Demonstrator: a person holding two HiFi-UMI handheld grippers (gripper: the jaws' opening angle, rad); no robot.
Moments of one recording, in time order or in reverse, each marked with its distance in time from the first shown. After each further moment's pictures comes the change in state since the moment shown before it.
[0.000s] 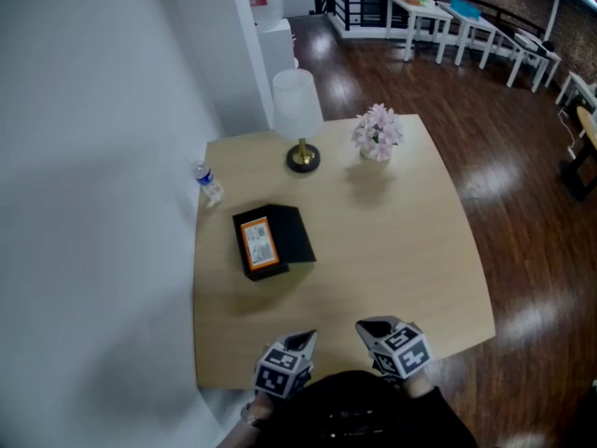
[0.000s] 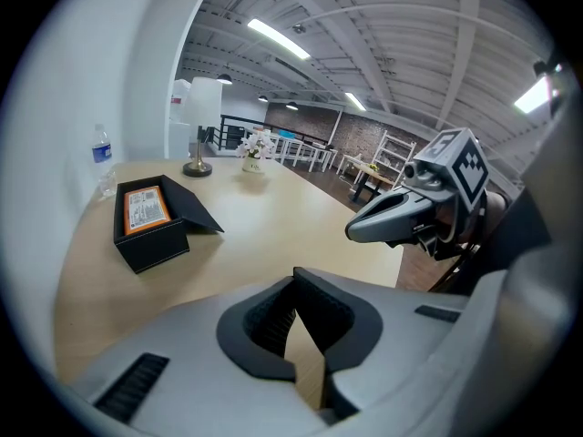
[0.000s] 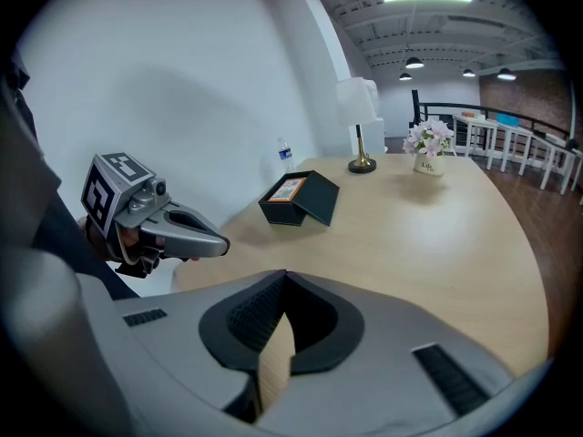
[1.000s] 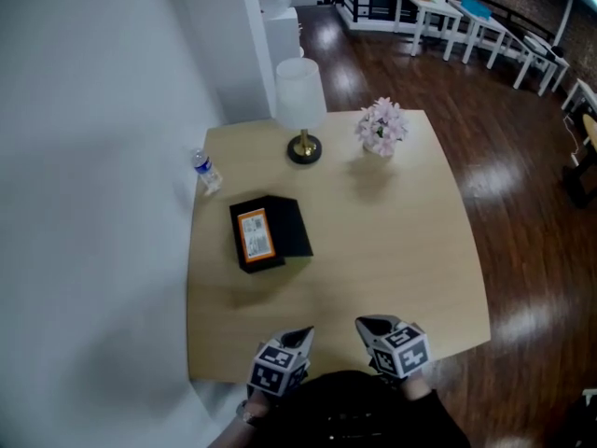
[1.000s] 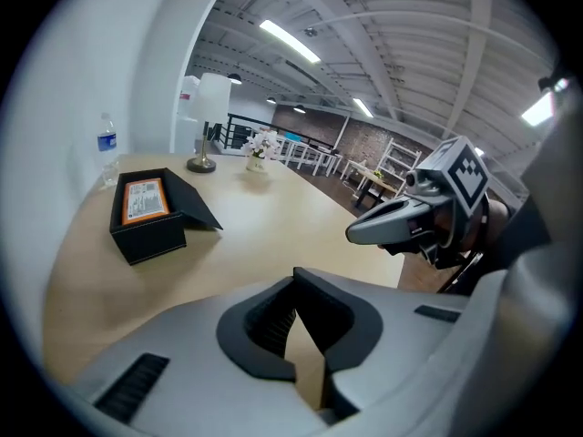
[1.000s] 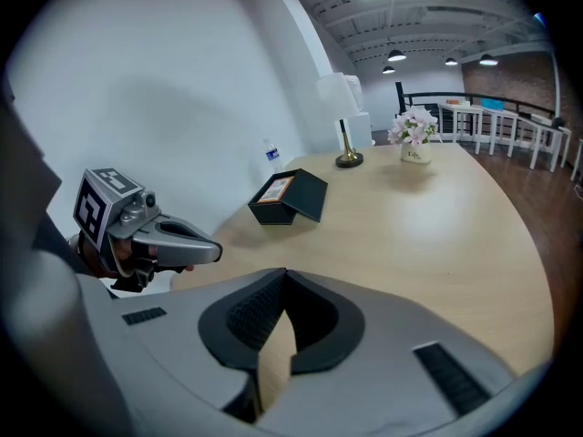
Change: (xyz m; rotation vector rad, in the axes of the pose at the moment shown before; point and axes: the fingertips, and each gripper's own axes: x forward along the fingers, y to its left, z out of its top) left arm 0.010 0.000 0.002 -0.057 -0.020 0.000; right arm 0.001 -0.015 -0.002 0.094 0.012 -0.010
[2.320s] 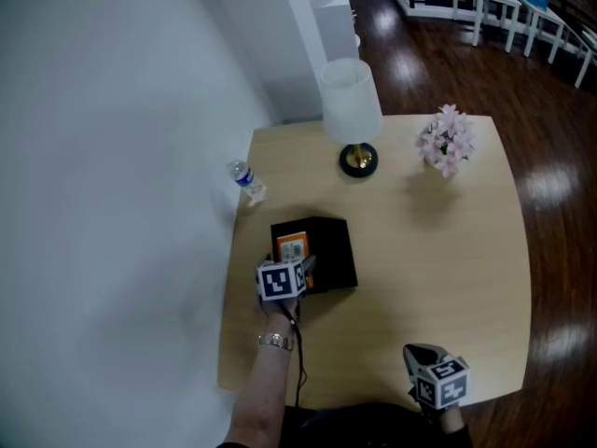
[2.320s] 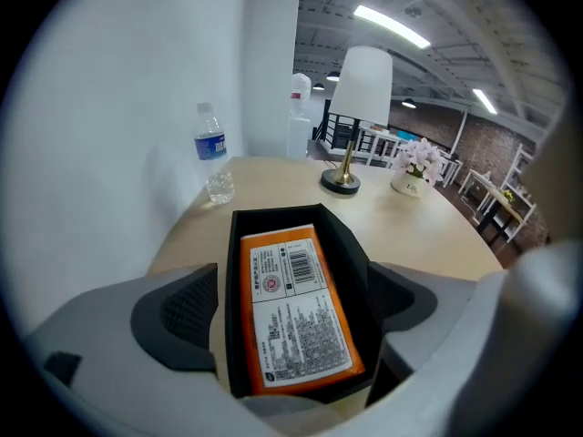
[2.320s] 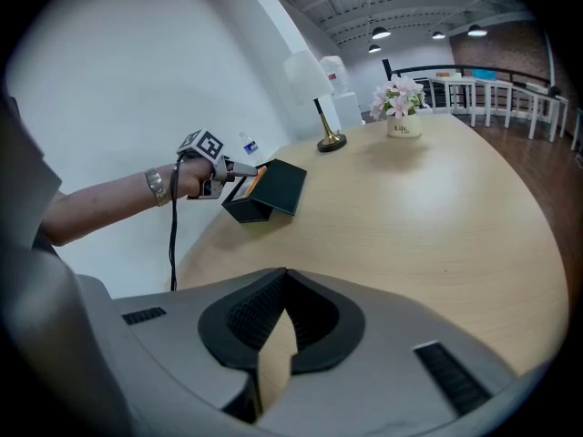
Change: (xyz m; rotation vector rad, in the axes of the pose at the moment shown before) left arm 0.056 0.302 0.117 -0.320 0.011 0.621; right arm 0.026 -0.071 0.005 0.108 0.064 0.029
